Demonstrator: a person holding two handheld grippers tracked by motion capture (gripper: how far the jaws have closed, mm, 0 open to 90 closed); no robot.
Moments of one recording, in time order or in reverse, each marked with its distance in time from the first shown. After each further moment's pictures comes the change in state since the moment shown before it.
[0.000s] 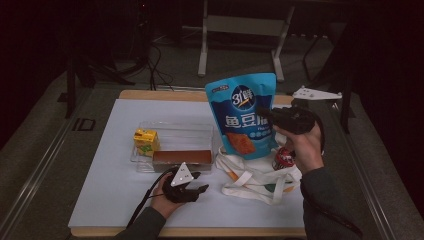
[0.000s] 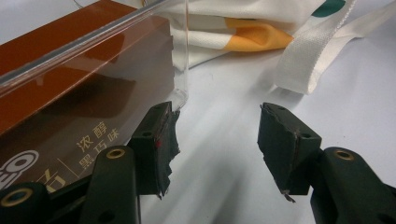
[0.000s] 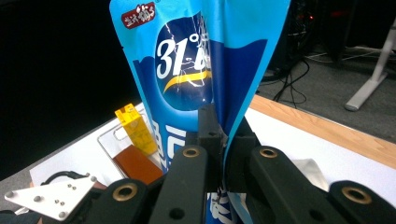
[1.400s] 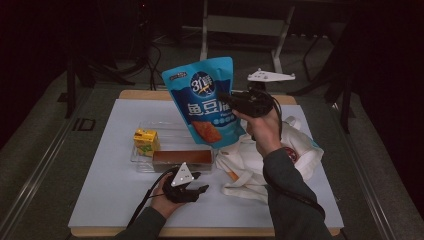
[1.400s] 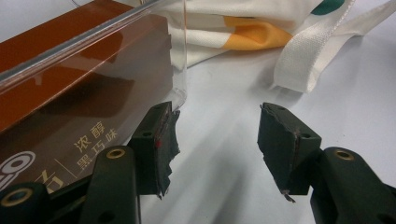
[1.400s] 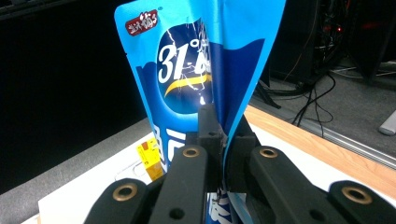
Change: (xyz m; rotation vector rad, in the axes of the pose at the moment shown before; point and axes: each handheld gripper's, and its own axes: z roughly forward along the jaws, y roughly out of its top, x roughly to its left) left arm -0.001 0.000 0.001 0.006 -0.005 0.004; right arm 0.043 0.038 0.082 -0.020 0.064 -0.024
